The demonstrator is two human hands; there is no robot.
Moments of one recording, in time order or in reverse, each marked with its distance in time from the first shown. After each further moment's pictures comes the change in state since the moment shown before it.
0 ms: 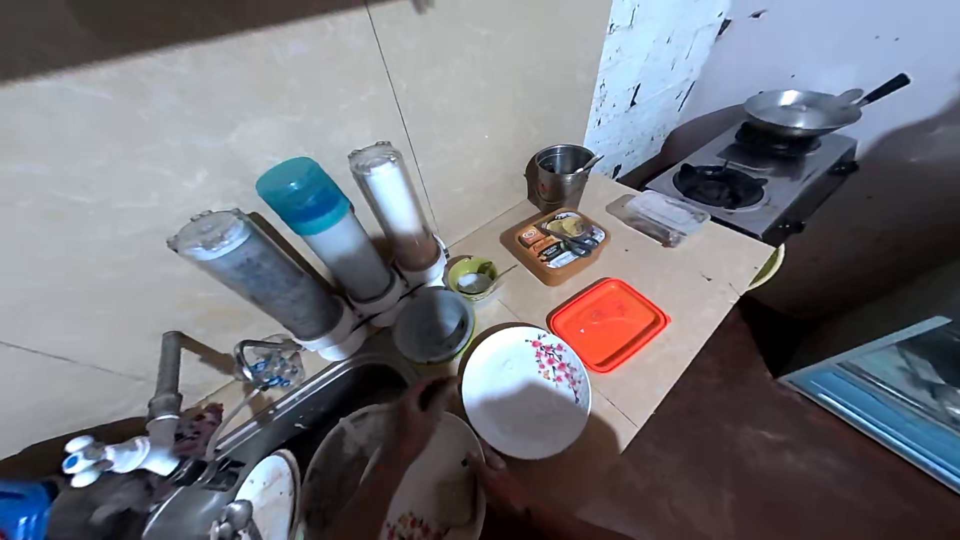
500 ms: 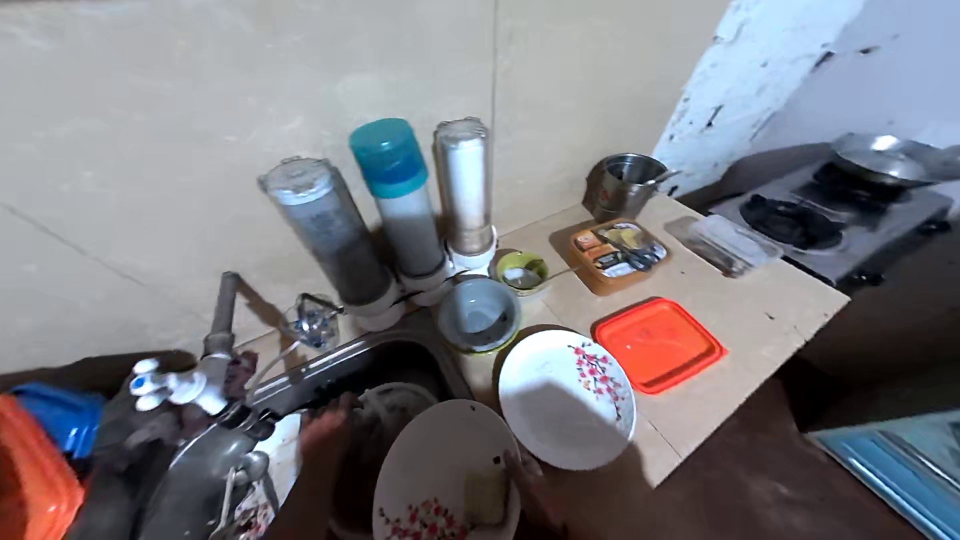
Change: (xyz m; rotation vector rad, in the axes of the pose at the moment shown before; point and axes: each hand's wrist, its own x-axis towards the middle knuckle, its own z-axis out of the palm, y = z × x) left_hand -0.018 -0.217 -0.050 0.830 0.206 -0.296; right_hand -0.012 -0.008 0.004 -0.107 0.155 0.014
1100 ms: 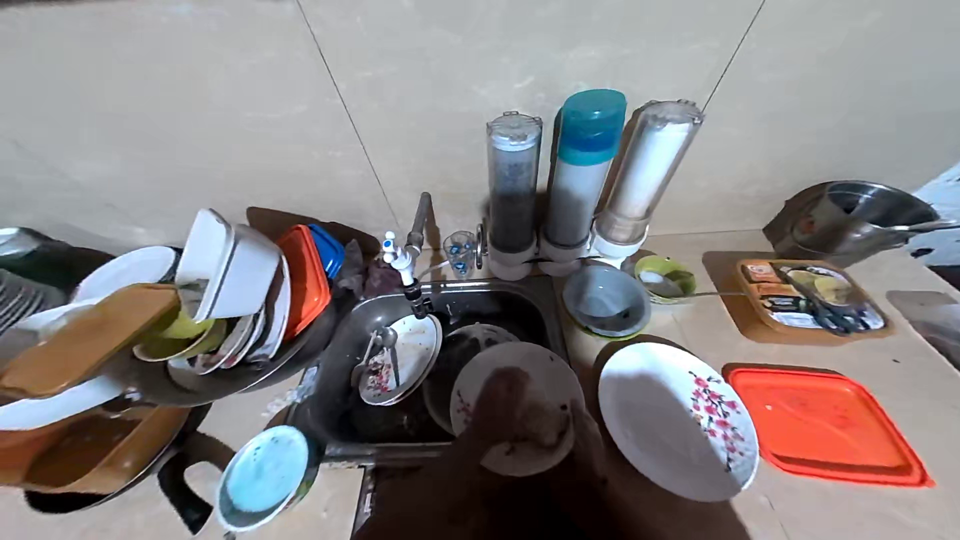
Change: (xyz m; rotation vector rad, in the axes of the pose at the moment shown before) left_hand -0.112 0.100 -0.049 -0.966 0.096 0.121; right_hand 0.036 0.010 0.039 -0.037 0.007 -0.085
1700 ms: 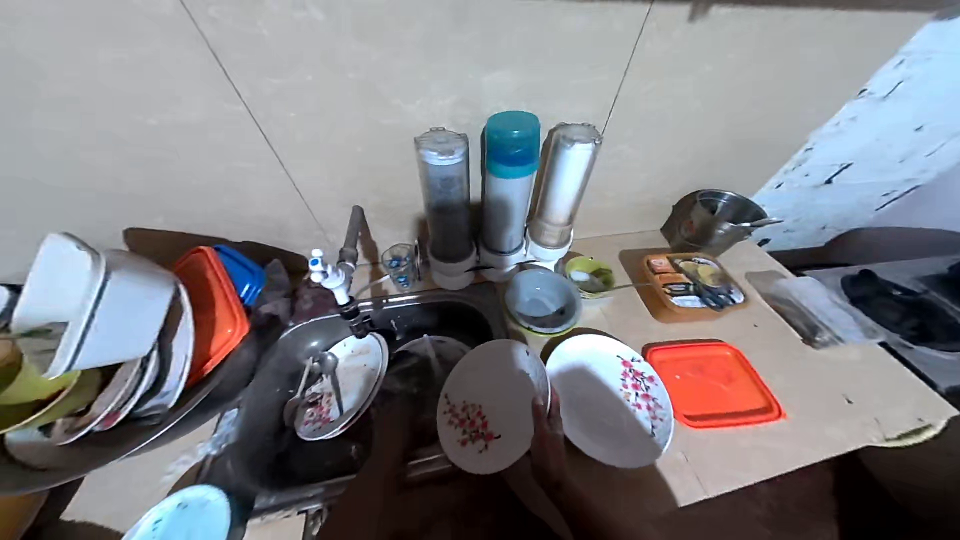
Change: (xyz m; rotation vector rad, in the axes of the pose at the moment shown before) left_hand -0.006 -0.100 -0.025 0.644 -0.399 -0.614; right_hand -0.015 -0.014 -0.002 -0.055 0.110 -0.238
